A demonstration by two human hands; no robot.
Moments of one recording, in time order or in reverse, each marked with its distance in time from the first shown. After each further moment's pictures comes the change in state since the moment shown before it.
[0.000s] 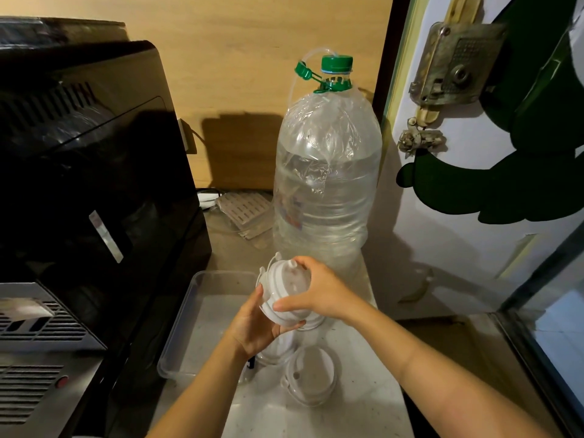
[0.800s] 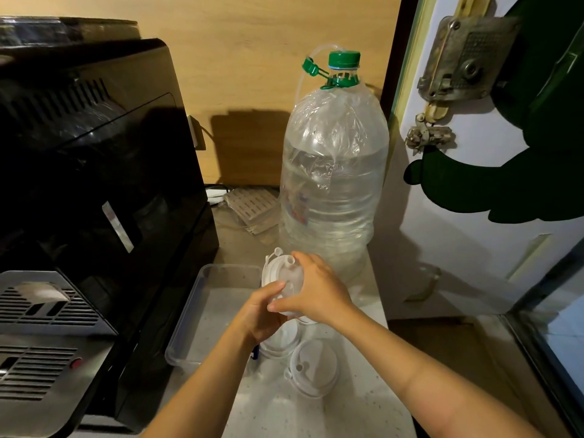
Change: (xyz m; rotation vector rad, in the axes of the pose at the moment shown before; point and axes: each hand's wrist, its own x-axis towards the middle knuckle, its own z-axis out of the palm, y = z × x) left_hand -0.002 0.005 0.017 0.176 0.011 0.010; right_hand -0.007 -0.003 0.019 -0.241 0.106 -0.021
